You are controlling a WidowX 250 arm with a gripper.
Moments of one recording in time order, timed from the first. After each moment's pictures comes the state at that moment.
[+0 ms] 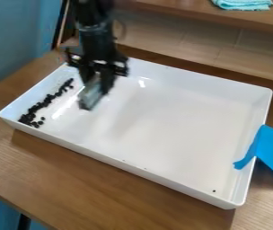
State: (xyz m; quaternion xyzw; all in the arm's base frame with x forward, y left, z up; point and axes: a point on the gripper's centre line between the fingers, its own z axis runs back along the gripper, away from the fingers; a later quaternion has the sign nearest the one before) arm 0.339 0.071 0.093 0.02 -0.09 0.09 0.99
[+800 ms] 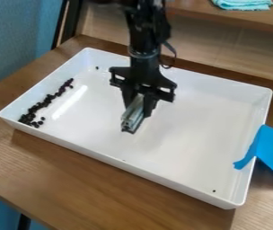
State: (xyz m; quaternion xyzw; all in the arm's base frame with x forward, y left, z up) arm 0.353 0.008 0.070 0.04 -0.09 0.07 0.99
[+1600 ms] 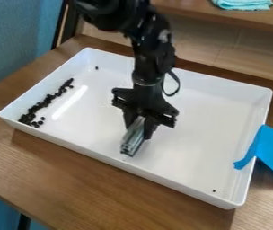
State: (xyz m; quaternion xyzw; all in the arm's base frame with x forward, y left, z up) arm 0.338 -0.008 0.045 0.06 -0.10 0.05 0.99
